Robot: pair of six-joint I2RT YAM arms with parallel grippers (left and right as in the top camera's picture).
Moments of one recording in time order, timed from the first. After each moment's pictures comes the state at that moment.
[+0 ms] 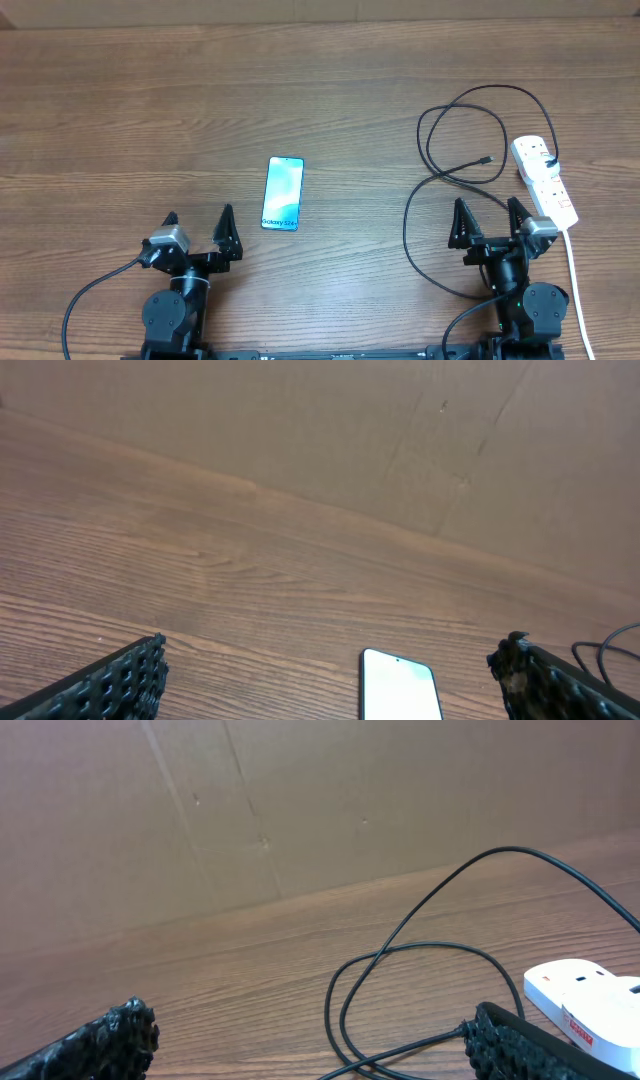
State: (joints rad) left arm -0.10 0.01 0.01 -0.07 -0.09 -0.34; right arm -0.04 0.01 0.02 -0.02 -0.14 0.25
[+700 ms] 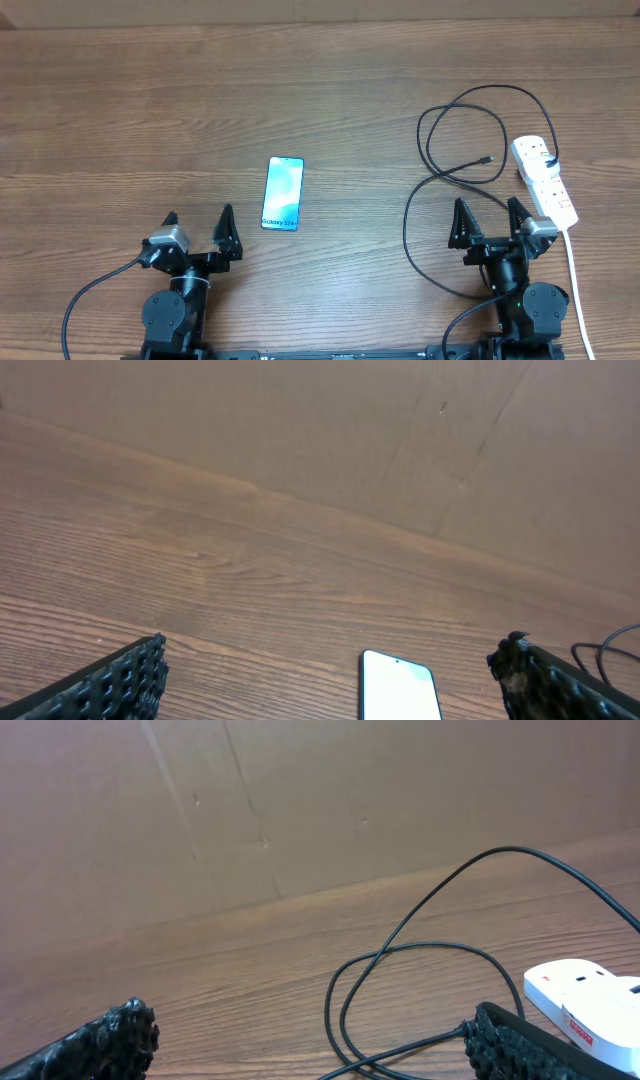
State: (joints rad) left arm -0.10 0.01 0.01 -0.07 -0.09 -0.34; right arm -0.04 0.01 0.02 -0.02 -0.14 0.25
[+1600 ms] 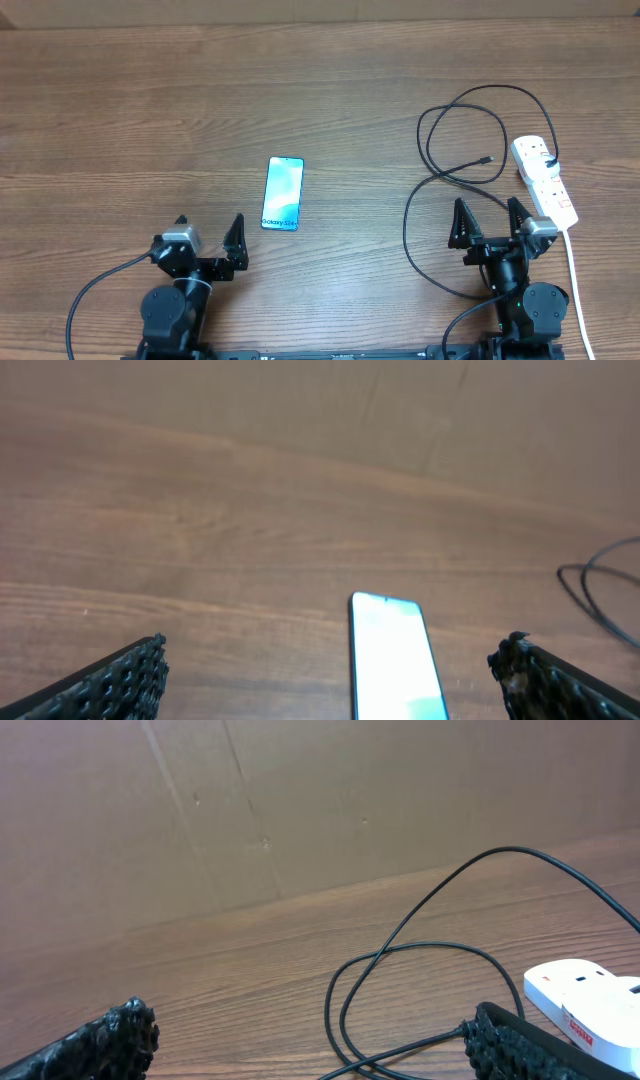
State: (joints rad) left arm -0.10 0.04 0.08 -0.24 0.01 -0.25; right arm -0.04 0.01 0.02 -0.02 -0.14 0.25
